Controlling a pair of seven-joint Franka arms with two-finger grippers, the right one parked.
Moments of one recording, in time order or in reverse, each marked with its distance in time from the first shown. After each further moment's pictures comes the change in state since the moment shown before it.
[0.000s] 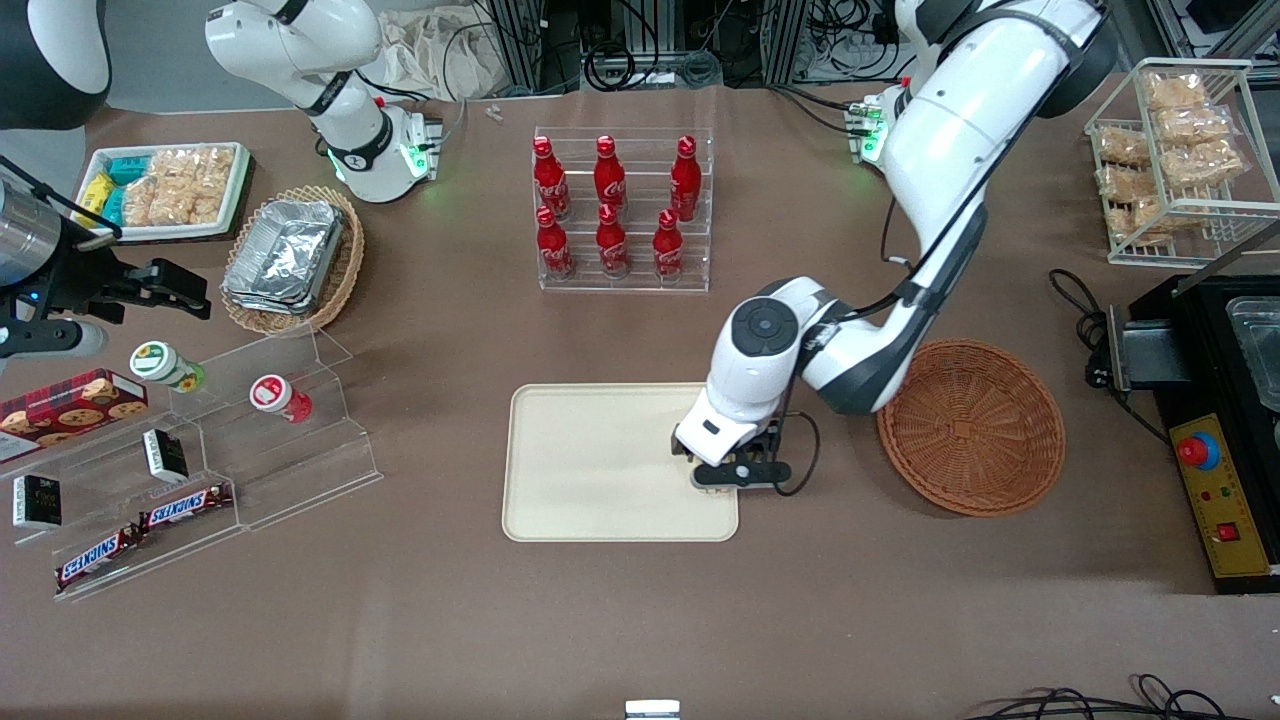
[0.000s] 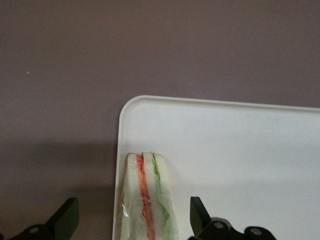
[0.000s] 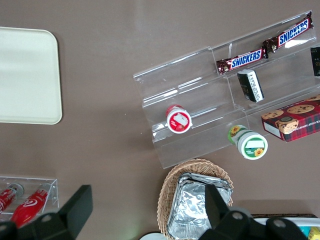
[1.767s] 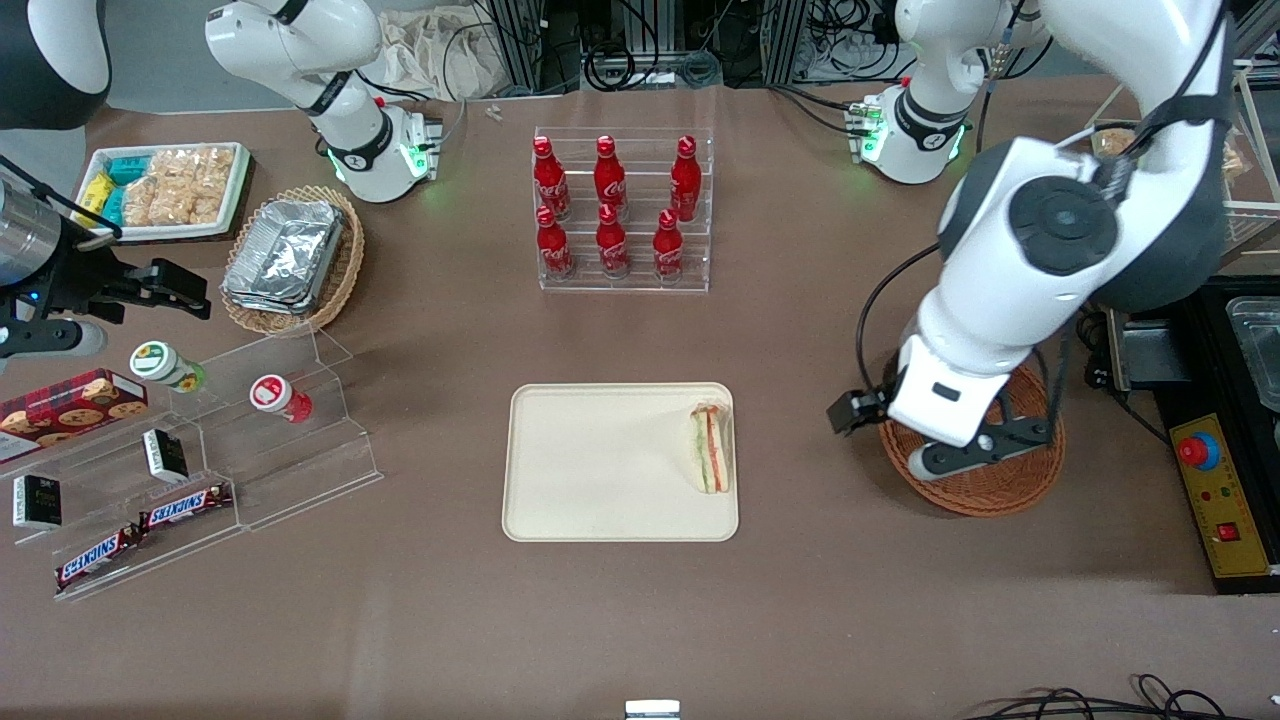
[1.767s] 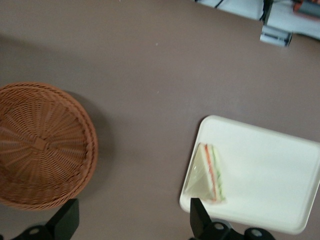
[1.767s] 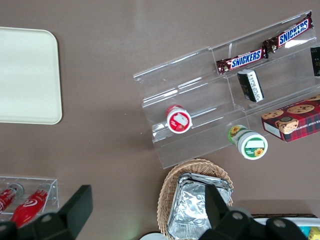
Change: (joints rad) arm 0.206 -0.332 0.007 0.136 -0.312 -0.568 0.252
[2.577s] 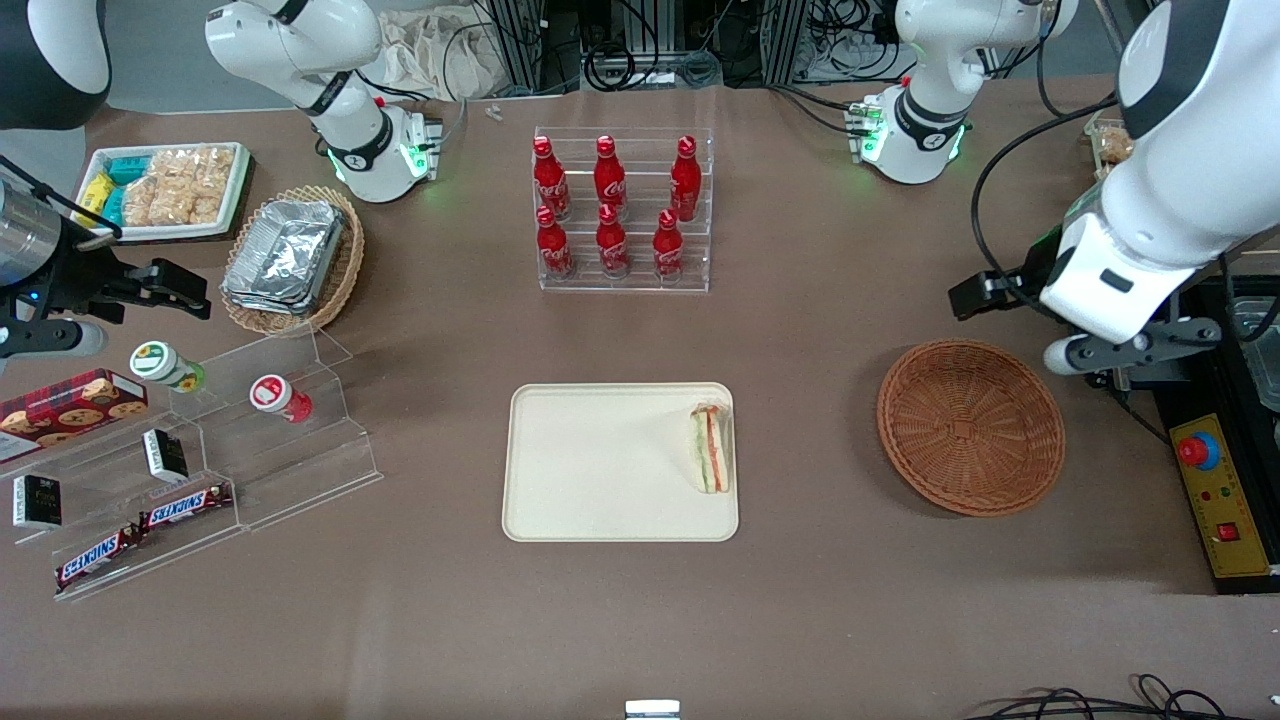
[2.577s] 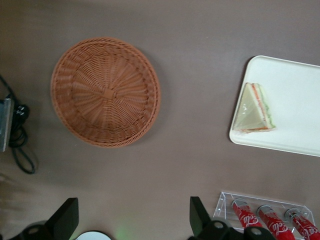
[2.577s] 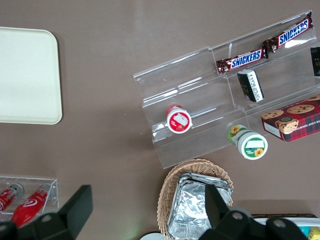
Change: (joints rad) arm 0.013 -0.234 0.178 -0.051 -0.140 -0.336 0.251
